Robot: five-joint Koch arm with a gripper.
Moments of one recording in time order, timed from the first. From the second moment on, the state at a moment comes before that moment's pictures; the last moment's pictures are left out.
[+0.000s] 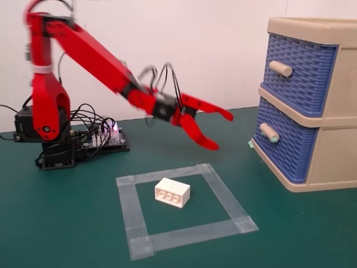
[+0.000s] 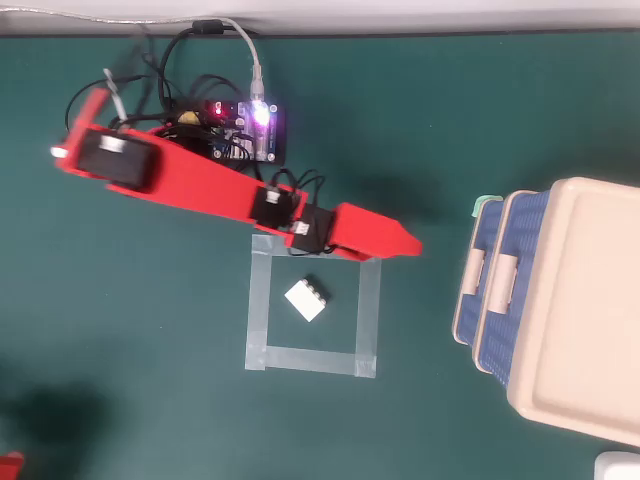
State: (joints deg) arm -78.5 79.6 123.5 -31.8 165.8
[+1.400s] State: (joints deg) arm -74.4 54.8 101.3 -41.5 168.1
